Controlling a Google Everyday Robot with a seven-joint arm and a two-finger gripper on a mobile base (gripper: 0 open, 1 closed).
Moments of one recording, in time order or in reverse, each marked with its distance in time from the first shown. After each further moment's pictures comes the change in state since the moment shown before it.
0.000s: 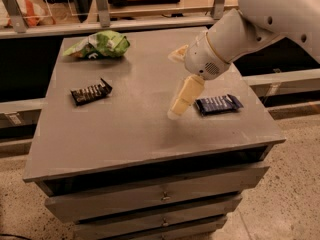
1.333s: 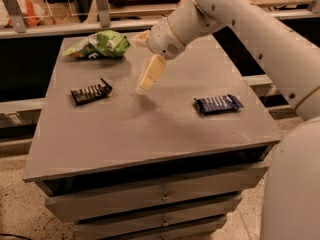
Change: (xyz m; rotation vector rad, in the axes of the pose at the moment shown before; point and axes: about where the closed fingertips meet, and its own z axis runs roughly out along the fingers) arm -0.064 -0.076 0.070 -0.120 -0.187 -0.158
